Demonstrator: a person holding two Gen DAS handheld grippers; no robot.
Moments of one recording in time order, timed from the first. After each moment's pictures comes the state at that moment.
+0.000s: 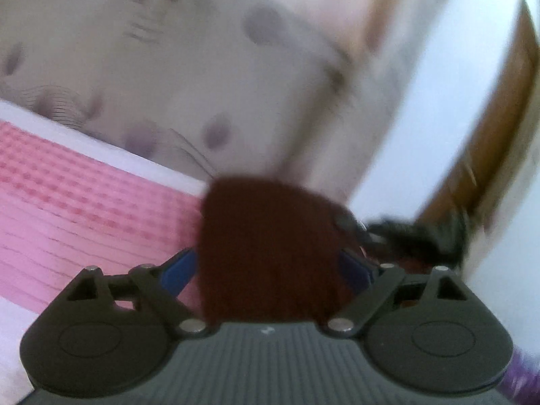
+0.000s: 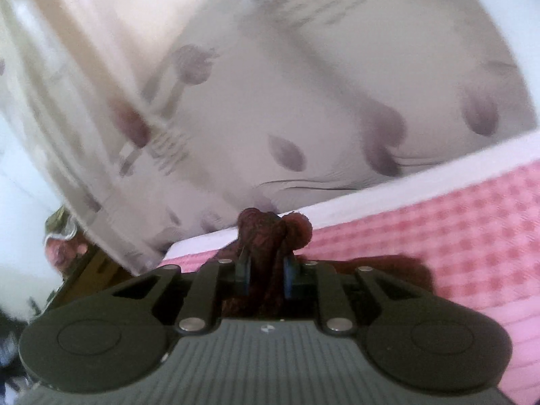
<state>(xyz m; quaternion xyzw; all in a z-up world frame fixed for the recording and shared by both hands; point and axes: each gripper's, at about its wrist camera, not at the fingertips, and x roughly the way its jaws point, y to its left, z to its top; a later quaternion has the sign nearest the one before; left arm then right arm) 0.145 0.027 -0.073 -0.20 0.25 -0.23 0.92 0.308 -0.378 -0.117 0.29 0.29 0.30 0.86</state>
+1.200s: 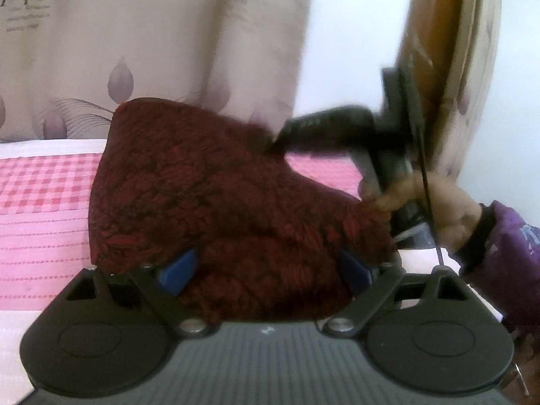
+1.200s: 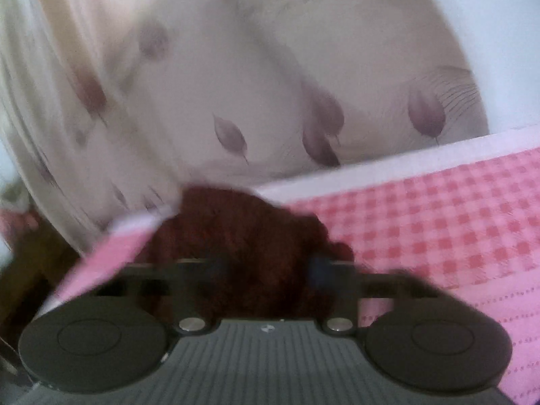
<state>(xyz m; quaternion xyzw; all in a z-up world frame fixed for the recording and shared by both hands) 0.116 -0.083 -0.128 -0.04 0.27 -0.30 0.91 0.300 -0.366 -0.143 0.16 0.29 0.24 0.91</state>
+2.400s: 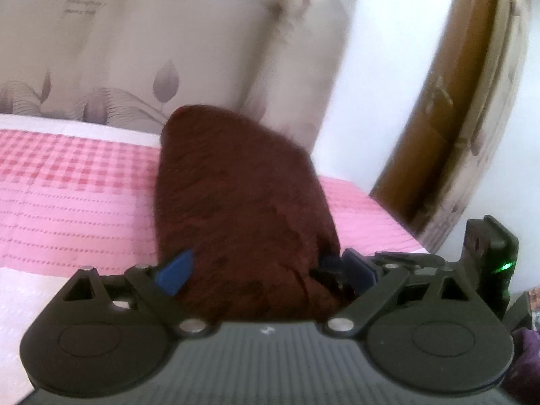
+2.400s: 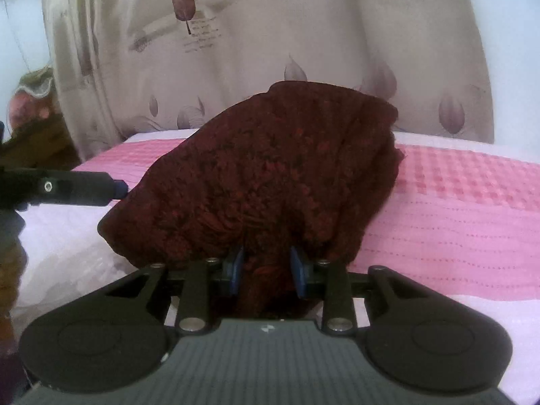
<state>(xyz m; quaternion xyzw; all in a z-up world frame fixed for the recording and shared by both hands) 0.101 -0.035 -0.113 -0.11 0.28 -0.27 0.92 0.129 -0.311 -0.174 0.00 0.26 0.26 0.93</state>
